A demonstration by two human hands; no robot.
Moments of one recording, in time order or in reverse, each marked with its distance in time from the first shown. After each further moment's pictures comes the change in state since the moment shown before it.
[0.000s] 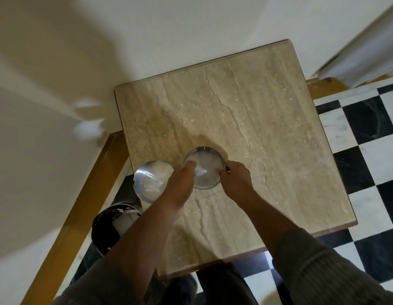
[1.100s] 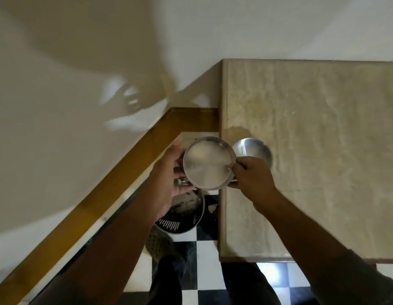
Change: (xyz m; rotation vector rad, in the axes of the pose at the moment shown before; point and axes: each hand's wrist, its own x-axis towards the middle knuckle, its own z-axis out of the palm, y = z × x) left_hand -0.041 -0.098 -0.255 -0.435 0.072 0.102; right_hand -0.107 -0.117 0.164 0.181 -0.177 -0.096
